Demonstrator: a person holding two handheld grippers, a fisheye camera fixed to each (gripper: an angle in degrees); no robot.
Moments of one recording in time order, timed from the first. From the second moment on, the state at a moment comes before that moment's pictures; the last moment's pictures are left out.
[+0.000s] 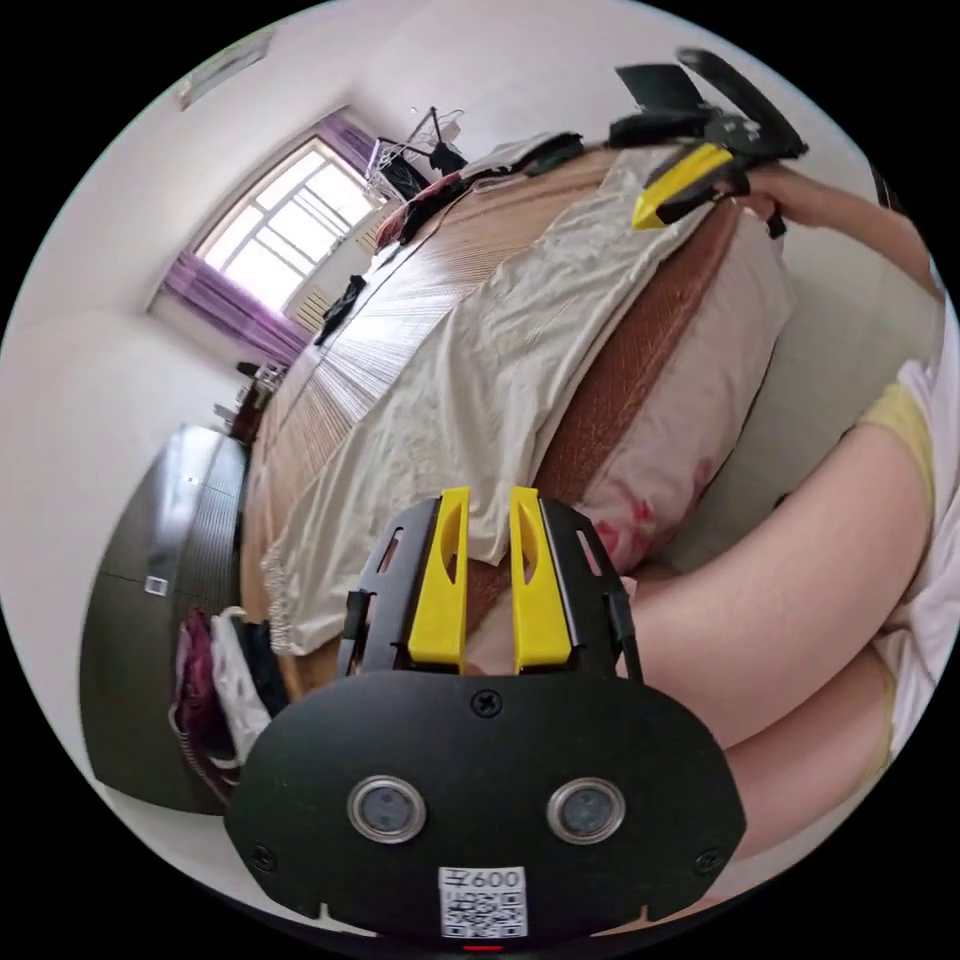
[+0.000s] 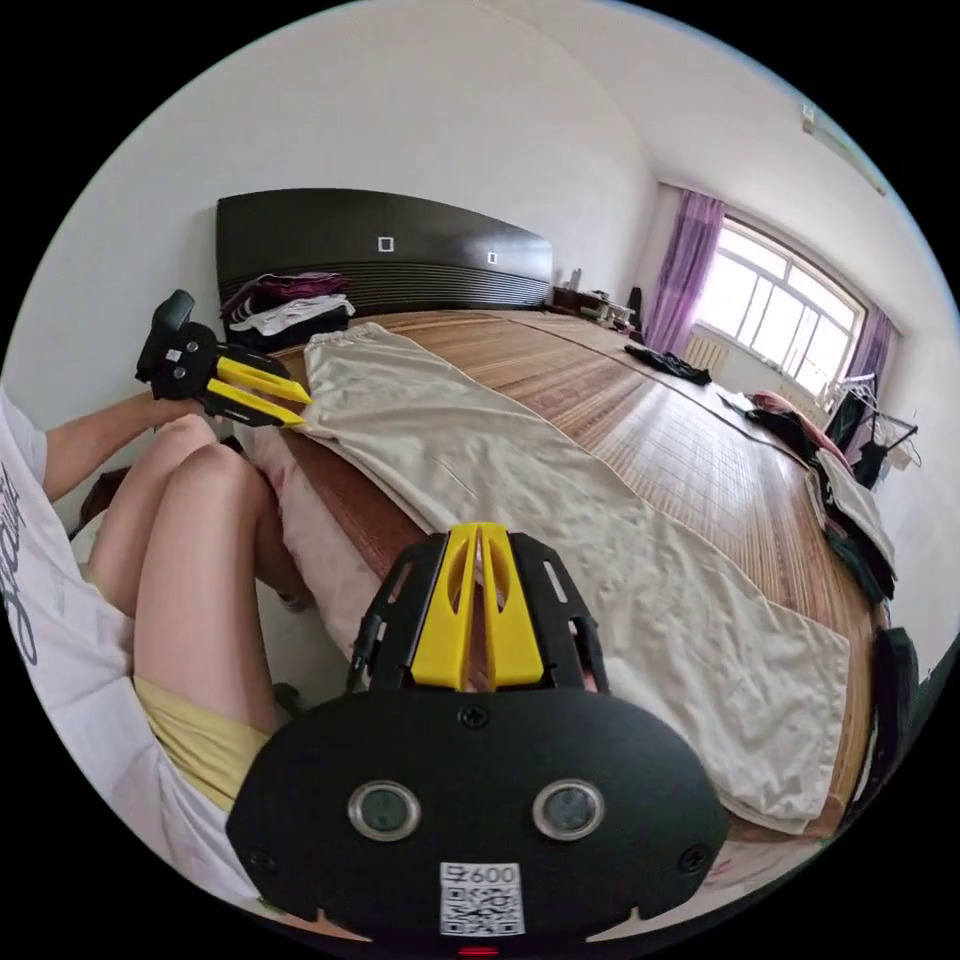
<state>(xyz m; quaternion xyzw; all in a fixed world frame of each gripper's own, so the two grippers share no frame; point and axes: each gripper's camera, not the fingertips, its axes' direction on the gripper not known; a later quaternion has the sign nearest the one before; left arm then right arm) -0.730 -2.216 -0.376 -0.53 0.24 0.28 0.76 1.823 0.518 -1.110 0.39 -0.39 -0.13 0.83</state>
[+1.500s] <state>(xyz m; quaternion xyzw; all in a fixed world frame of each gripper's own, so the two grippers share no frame) -0.732 -2.210 -0.590 -0.47 0.09 0.34 0.81 1.349 0.725 -1.274 0.45 -0.27 -0.37 0.77</state>
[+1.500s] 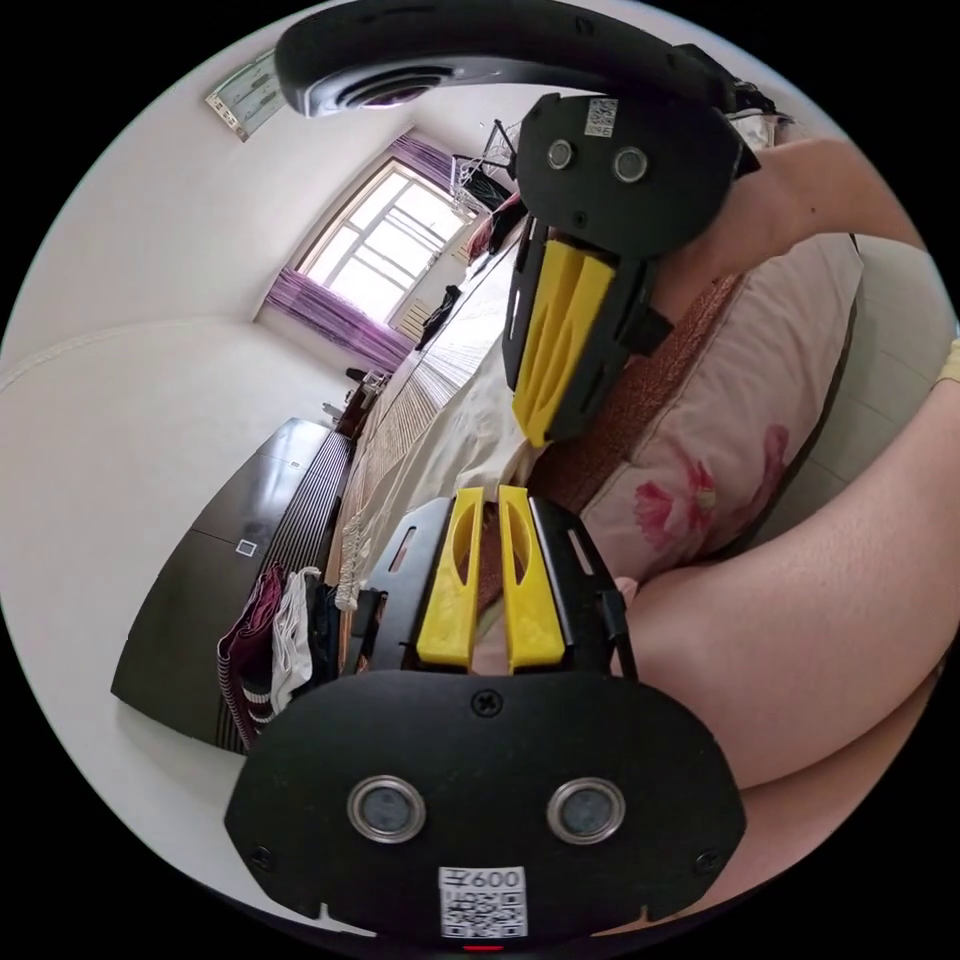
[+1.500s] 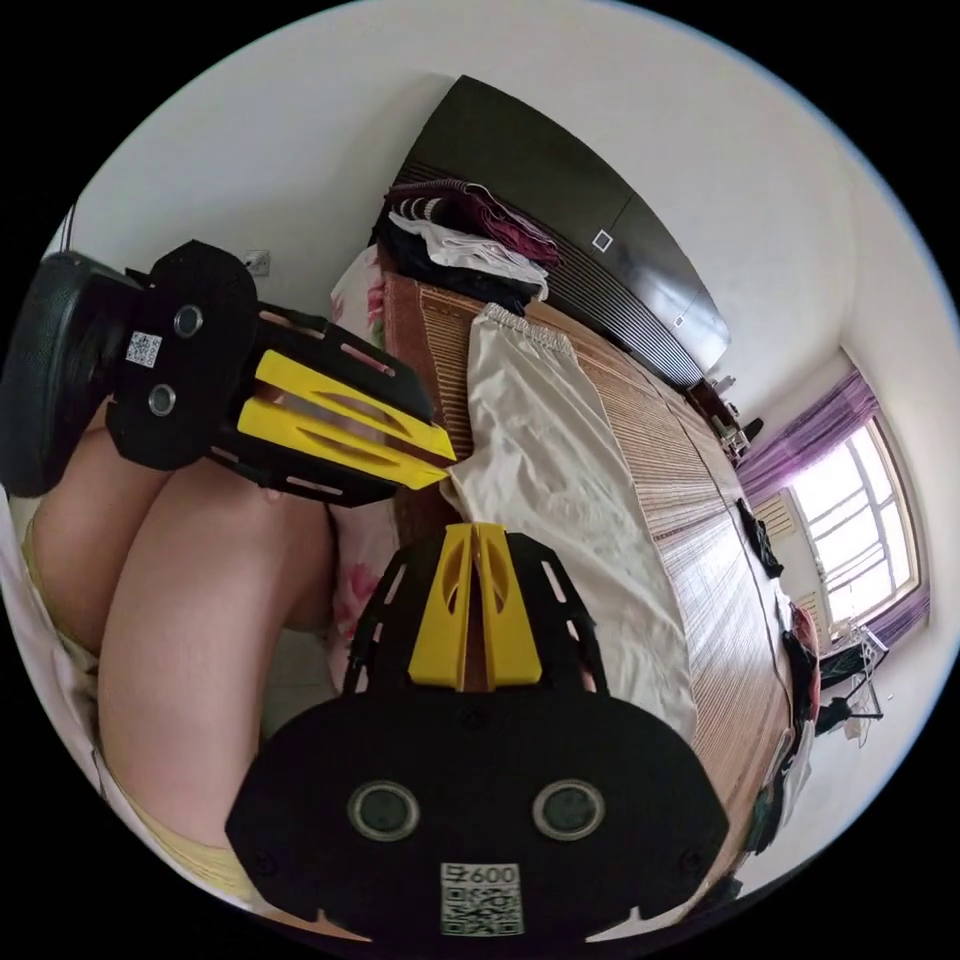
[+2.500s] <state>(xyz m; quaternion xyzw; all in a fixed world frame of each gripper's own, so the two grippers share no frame) -0.744 -2.235 -0.563 -0.46 0.08 0.34 0.82 1.350 0.791 -1.171 0.49 -0.28 -0.34 0.75</state>
